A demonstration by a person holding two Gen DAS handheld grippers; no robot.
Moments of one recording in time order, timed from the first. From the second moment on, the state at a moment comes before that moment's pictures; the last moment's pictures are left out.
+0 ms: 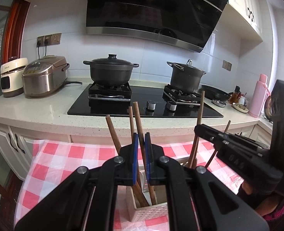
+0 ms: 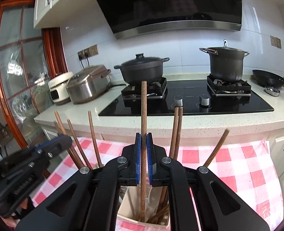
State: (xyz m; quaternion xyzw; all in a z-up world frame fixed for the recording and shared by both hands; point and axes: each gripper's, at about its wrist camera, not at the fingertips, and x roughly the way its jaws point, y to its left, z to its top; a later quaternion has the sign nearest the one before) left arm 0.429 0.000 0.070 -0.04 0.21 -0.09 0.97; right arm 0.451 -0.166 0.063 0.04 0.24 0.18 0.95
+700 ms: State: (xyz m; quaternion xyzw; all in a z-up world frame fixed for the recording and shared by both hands) left arm 0.430 0.001 0.076 -0.04 0.19 -0.08 0.98; right arm 0.463 -0.165 0.062 0.05 0.24 0.19 0.95
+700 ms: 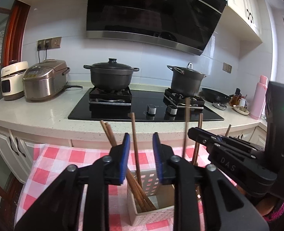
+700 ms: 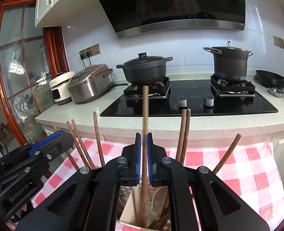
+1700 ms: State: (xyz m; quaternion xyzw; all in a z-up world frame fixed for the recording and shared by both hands) left arm 0.329 0.014 0.092 -0.03 0.13 0.00 0.99; right arm 0.342 -0.209 0.081 0.04 0.16 0.16 0.97
